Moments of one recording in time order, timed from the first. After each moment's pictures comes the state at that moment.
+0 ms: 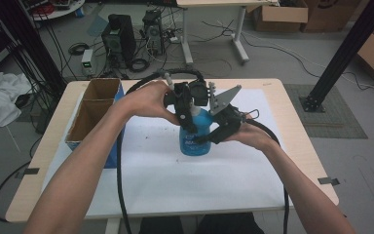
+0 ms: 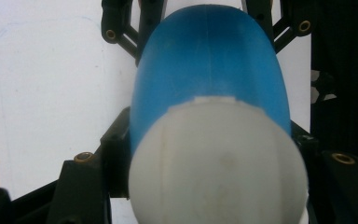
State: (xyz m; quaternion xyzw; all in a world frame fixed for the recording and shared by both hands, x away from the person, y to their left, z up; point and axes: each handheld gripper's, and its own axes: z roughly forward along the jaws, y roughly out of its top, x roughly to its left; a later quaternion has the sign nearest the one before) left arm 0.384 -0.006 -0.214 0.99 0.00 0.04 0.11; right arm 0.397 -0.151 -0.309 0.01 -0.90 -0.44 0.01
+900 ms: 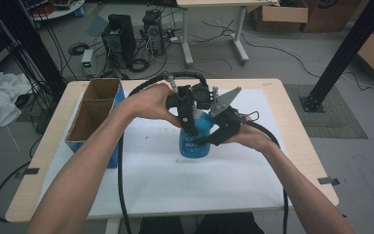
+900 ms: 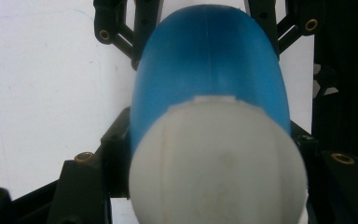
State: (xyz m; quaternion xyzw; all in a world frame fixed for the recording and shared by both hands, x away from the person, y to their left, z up) left arm 0.383 -0.012 -0.221 0.99 0.00 0.04 0.10; right arm 0.396 -0.152 -0.314 0.00 -0.90 -0.44 0.02
